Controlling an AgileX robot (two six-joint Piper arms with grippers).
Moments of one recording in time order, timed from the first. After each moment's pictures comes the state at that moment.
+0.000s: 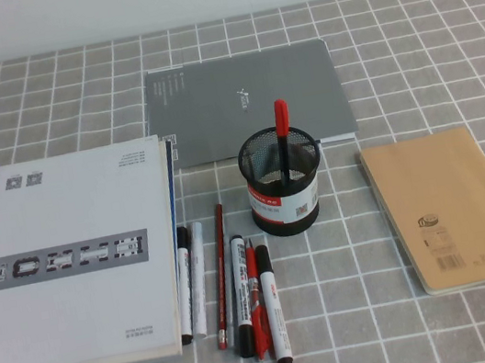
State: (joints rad) right arm 0.01 -0.01 0.03 -0.06 0.38 0.11; left arm 0.01 -0.01 0.02 -0.15 -0.09 -0.58
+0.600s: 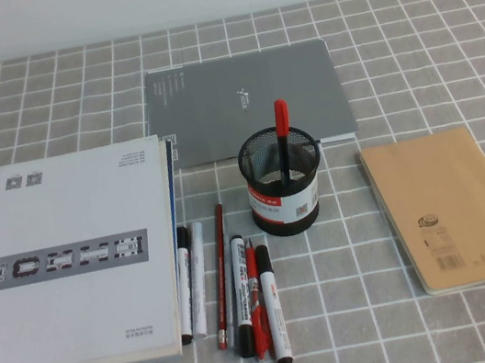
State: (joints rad) right arm 0.01 -0.01 0.03 -0.06 0.38 0.11; left arm 0.01 -0.01 0.02 -0.14 -0.15 -0.62
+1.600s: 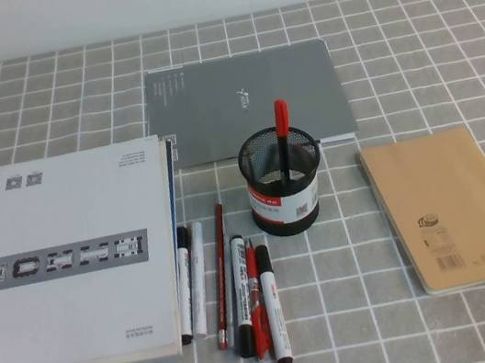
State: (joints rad) right arm 0.01 -0.01 0.03 -0.06 0.38 0.11; left arm 0.01 -0.01 0.02 -0.11 -0.06 -0.59
